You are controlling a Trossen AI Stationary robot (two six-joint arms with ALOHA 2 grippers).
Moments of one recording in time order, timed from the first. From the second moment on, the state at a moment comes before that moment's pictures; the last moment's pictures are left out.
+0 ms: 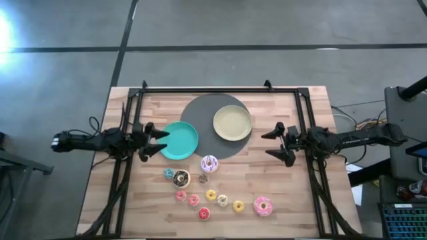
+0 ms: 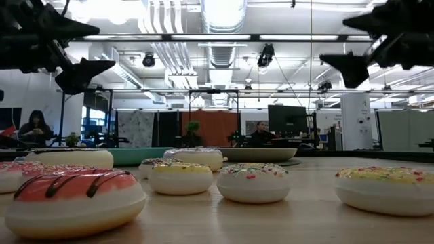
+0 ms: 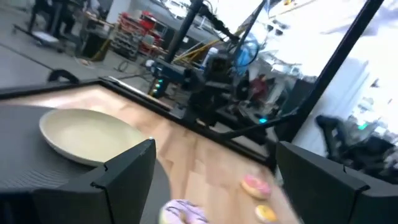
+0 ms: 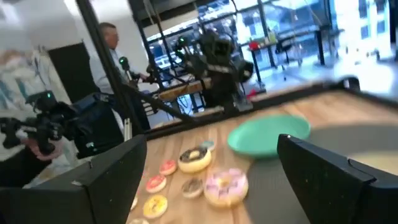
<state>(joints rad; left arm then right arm) -0.08 0.08 0.01 0.13 -0.16 -0.44 0.04 0.53 0.06 0.57 -0.03 0.33</state>
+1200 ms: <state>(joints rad) -0.67 1.11 0.56 0.04 -0.63 -0.43 0.69 1.22 0.68 -0.20 0.58 0.49</state>
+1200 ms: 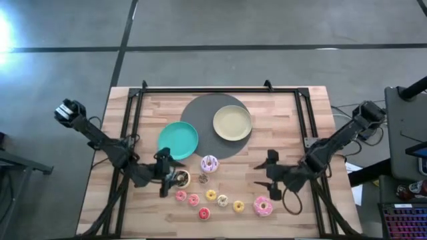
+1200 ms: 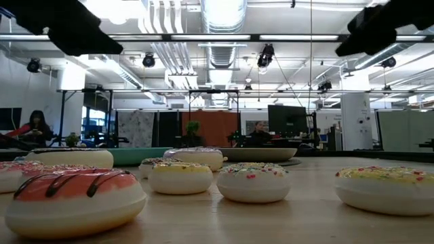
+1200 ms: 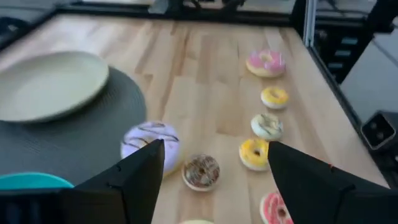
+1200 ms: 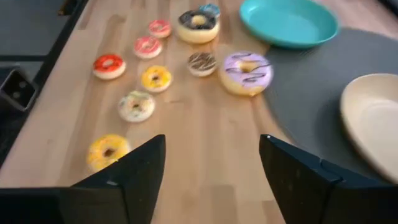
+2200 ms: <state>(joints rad) -0.71 1.42 0.71 -0.25 -0.48 -0.86 0.76 1.43 0.75 -0.22 0.62 0.57</state>
